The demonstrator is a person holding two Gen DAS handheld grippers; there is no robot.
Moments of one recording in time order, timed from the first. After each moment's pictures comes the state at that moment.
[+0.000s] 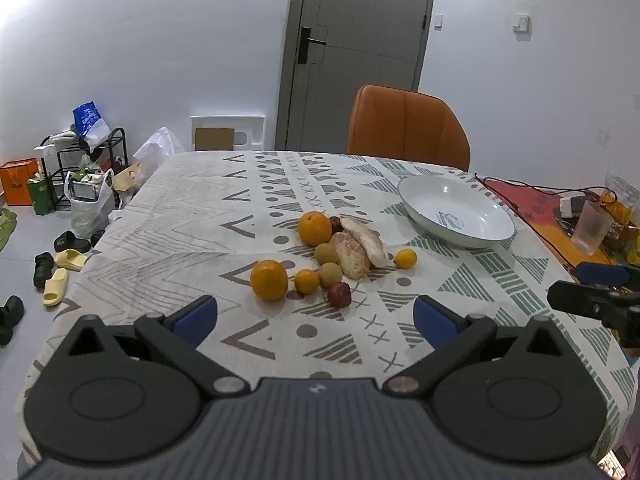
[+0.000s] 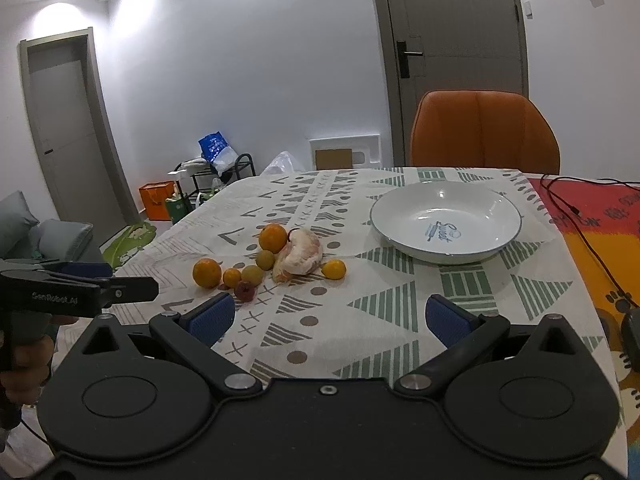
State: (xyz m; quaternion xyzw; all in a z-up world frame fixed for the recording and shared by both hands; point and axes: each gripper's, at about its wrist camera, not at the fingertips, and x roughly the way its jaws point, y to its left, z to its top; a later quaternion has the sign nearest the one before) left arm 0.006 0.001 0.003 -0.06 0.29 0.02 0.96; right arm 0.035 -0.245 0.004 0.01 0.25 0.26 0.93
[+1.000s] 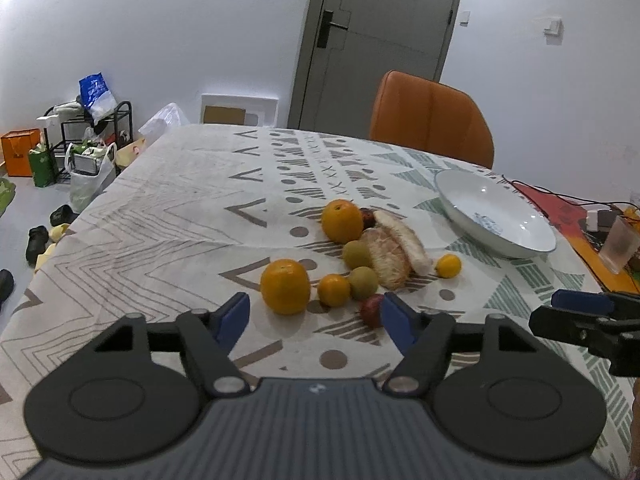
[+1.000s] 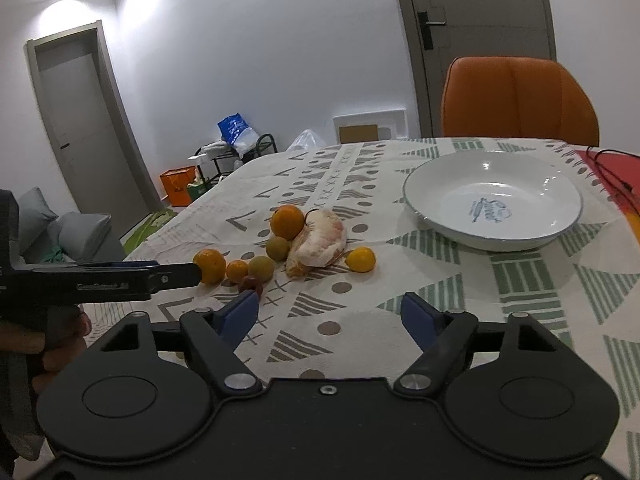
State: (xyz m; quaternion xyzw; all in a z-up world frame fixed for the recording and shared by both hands) left arm 0.060 0.026 -0.036 -0.10 0.30 0.03 0.95; right arm 0.087 -0.214 -0.030 0.03 0.29 0.30 0.91
